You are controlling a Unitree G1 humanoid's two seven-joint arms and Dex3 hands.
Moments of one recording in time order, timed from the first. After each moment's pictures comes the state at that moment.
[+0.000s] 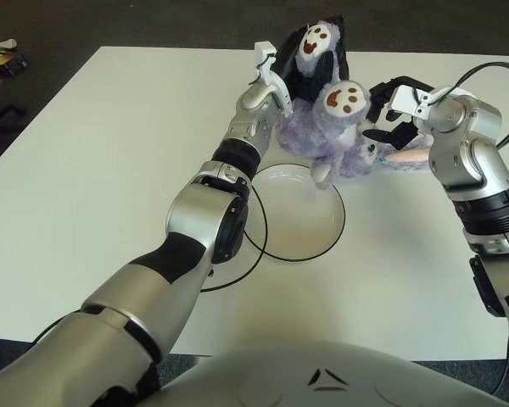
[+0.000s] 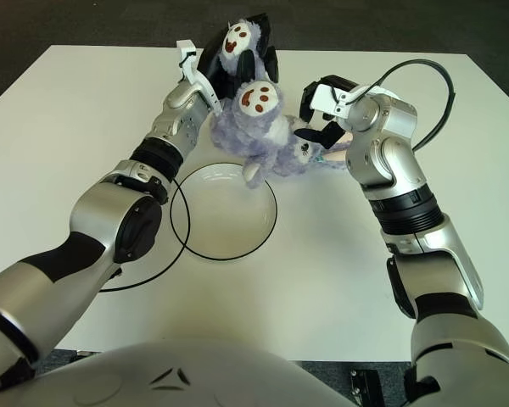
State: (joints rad) left arm -1.17 -0.18 0.12 1.06 -0.35 -0.28 -0.55; right arm -0.71 -0.60 0.28 -0.03 -0.68 0.57 0.69
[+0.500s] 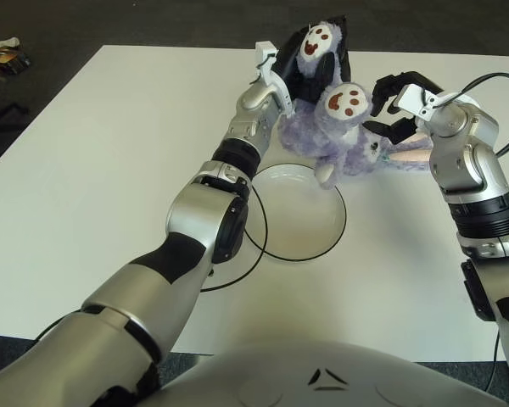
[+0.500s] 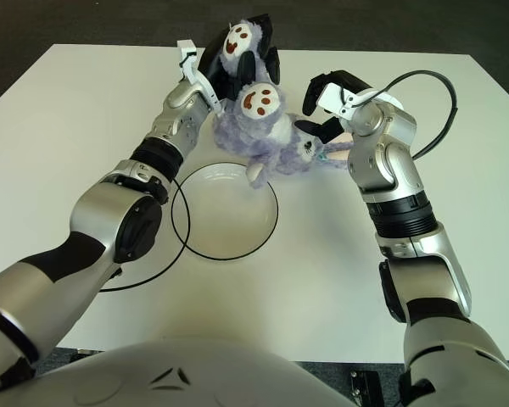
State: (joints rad) left arm -1.17 -0.18 0.12 1.06 -0.35 -0.28 -0.58; right arm -0.58 -0.52 0.13 -0.07 -0.60 0.52 0.44
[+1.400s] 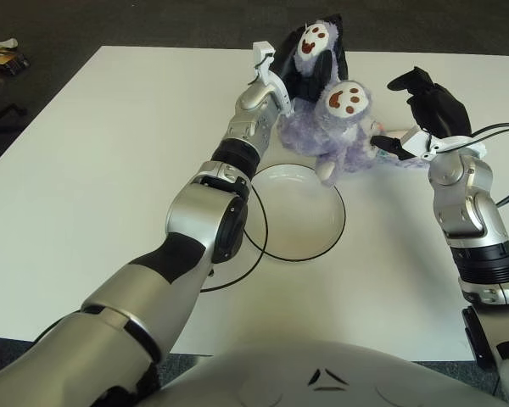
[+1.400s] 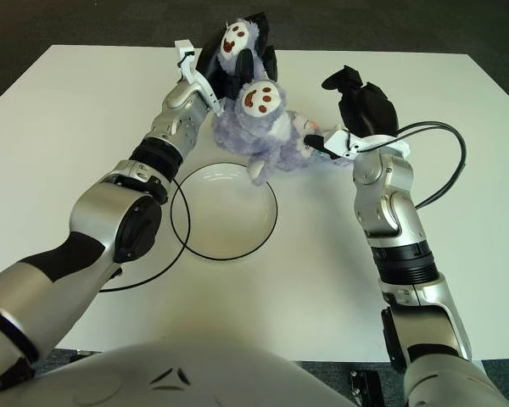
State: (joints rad) left arm -1.17 -0.18 0.13 1.06 -0.35 -0.28 -0.55; right arm -0.37 -0.53 0.09 -0.15 -0.69 0.30 0.08
